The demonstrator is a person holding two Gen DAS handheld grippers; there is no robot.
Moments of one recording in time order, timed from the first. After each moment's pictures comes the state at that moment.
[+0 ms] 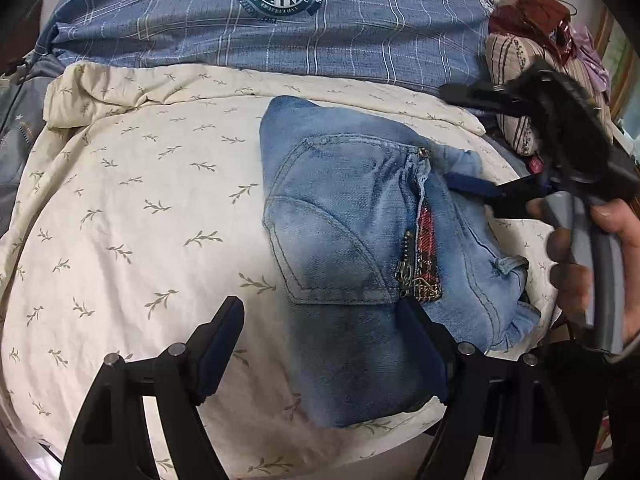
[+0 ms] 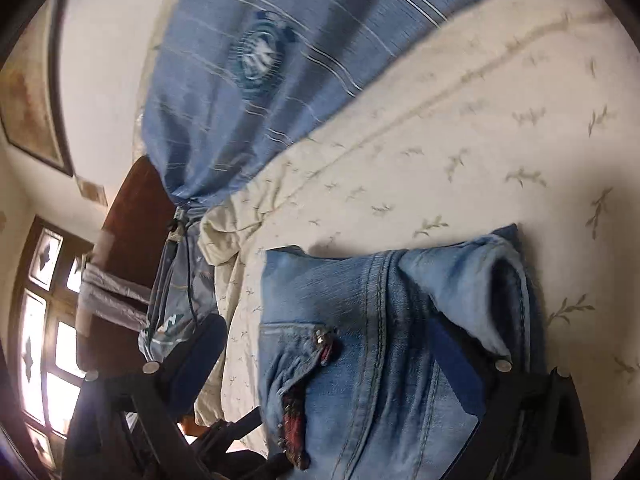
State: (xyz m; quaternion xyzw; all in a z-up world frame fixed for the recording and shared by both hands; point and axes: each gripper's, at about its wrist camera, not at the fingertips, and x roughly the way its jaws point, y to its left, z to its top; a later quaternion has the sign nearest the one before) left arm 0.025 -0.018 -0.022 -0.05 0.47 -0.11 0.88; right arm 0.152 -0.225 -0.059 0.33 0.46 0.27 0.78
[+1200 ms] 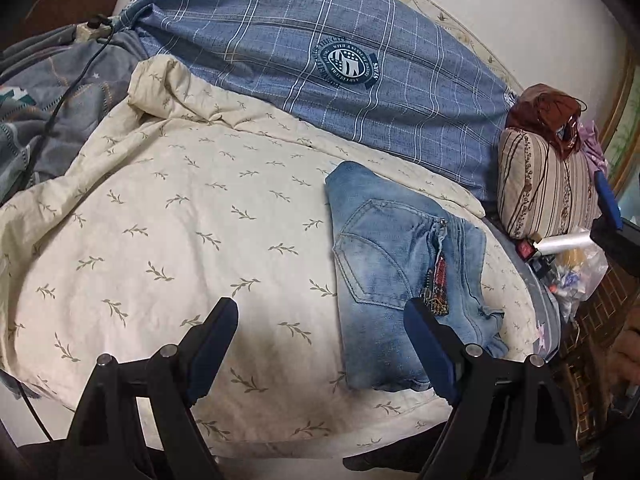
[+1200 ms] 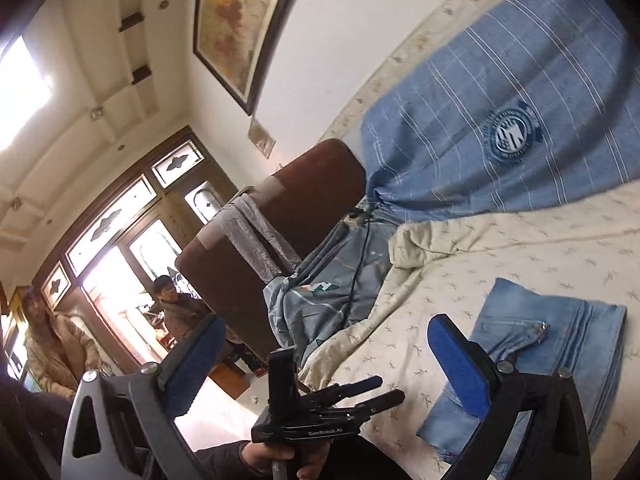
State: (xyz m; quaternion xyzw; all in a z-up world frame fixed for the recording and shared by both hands) left arm -0.026 0.049 0.000 -0.17 0.38 -0.07 0.91; right arm 0.003 -0.196 0.087 0.23 0.24 0.51 0.80
